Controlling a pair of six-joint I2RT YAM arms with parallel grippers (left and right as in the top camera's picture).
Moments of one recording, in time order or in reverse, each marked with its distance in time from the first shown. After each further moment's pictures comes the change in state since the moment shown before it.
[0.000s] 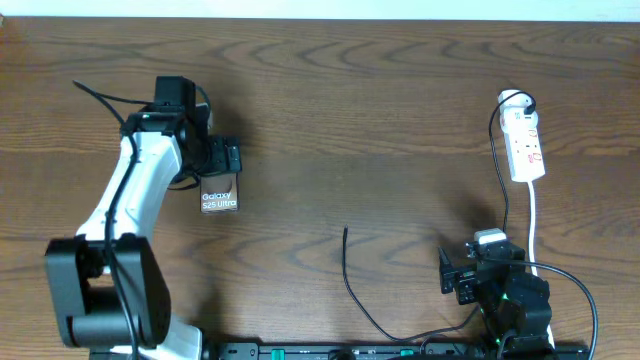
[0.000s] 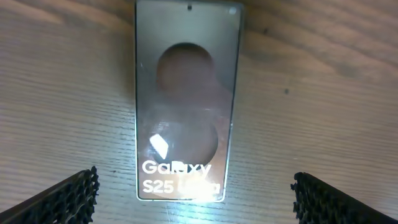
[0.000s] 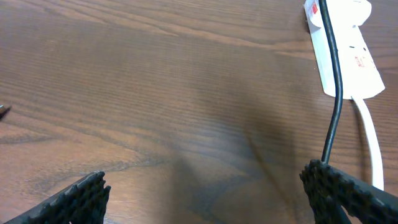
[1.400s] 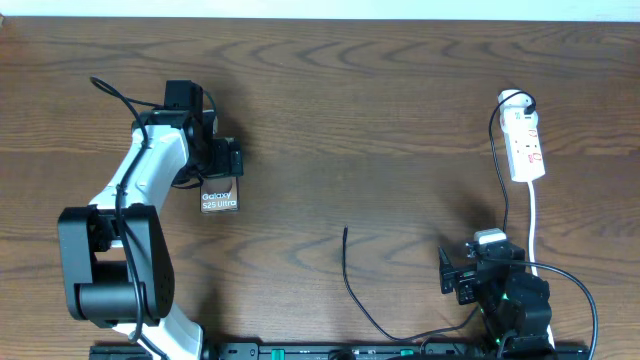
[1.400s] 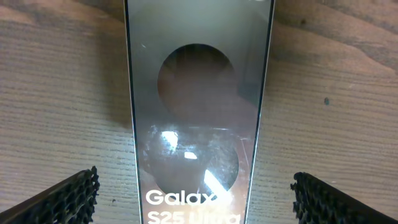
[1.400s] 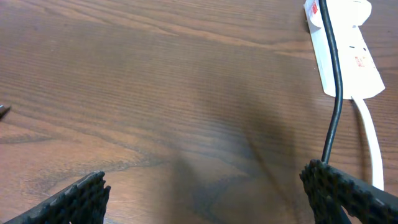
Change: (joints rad) left arm 0.000 0.098 0.000 0.053 -0.030 0.043; right arm 0.000 0.000 0.000 0.000 0.000 0.000
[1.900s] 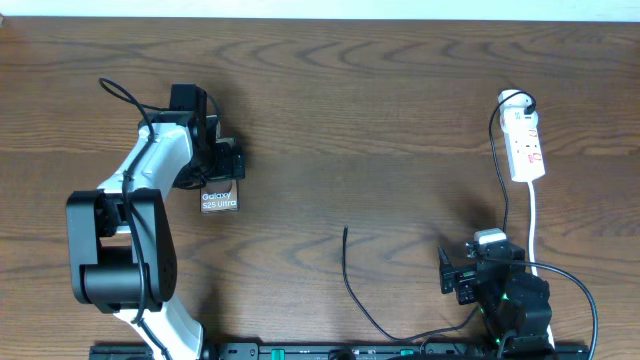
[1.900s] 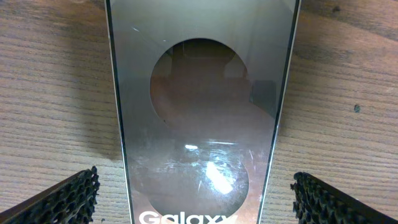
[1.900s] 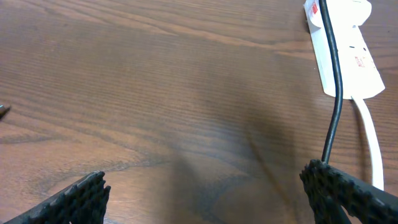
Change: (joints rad) left arm 0.000 0.067 0.000 0.019 0.000 0.000; right arm 0.000 0.000 0.000 0.000 0.000 0.000
